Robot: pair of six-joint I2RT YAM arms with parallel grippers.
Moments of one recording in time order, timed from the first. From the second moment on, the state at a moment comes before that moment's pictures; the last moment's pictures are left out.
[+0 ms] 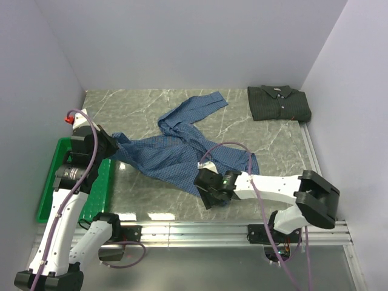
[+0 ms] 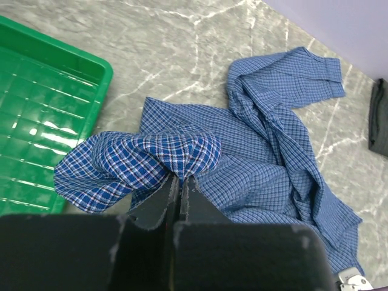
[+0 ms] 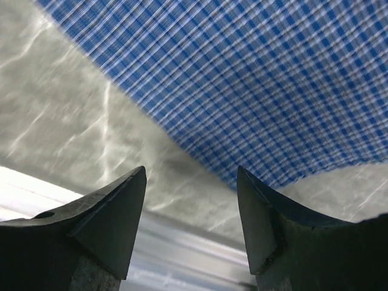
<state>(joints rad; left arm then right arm) -0.13 0.78 0.99 -0.68 -0.17 -0.58 1.12 1.42 0.80 -0.64 0.22 0.65</state>
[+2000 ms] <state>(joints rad) -0.13 1.08 1.44 -0.67 -0.32 -0.54 0.89 1.48 1.14 -0.92 0.49 0.66</state>
